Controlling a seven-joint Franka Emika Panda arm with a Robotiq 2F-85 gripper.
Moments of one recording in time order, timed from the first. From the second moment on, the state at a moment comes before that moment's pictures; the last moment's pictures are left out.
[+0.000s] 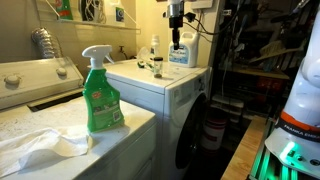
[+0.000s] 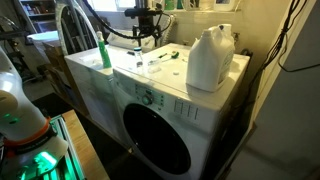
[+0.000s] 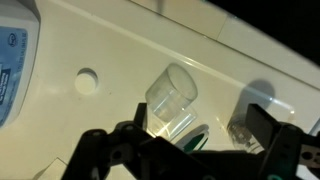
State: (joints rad) arm 0.01 0.07 0.02 -1.77 -0.09 1.79 -0.54
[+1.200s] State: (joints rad) arm 0.01 0.09 0.03 -1.97 -0.08 2.08 -0.82
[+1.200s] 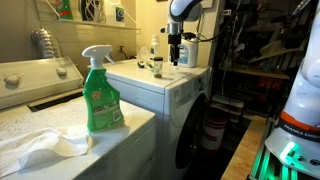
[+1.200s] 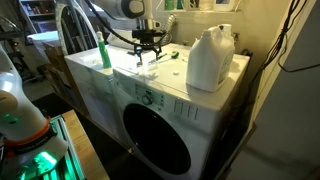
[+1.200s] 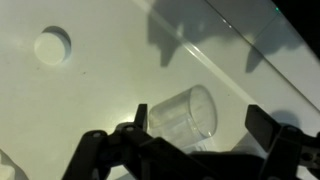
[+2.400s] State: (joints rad) arm 0.01 0.07 0.06 -2.19 0.02 2.70 -1.12
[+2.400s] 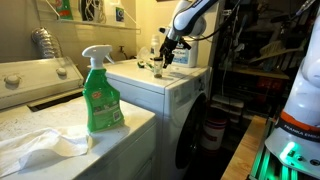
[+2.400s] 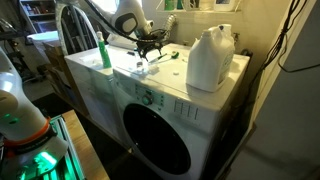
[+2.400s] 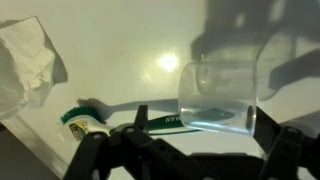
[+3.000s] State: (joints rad) arm 0.01 0.02 0.07 -2.27 -0.01 2.86 -1.18
